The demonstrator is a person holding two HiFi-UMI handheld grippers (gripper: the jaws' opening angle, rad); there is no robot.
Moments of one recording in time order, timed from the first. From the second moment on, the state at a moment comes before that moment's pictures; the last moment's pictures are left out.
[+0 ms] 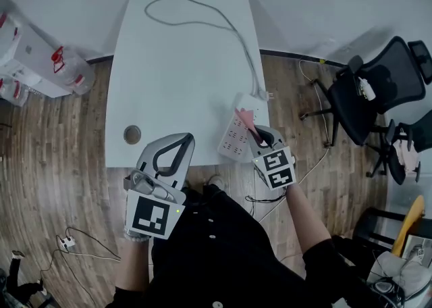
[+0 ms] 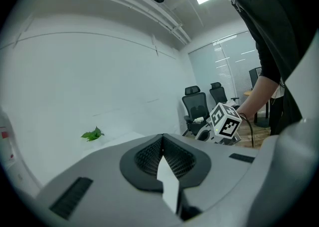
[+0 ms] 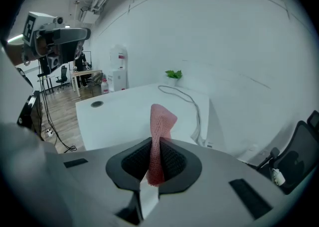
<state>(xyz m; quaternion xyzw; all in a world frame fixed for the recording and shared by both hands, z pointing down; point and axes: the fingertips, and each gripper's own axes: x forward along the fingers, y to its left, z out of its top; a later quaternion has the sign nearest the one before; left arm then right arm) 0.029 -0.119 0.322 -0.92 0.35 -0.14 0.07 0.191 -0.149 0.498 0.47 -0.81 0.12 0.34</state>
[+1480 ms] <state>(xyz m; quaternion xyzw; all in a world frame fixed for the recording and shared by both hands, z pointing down) 0.004 -0.114 0.327 -0.90 0.40 -0.15 0.06 0.214 -0.243 0.559 0.44 -0.78 0.10 0.44</state>
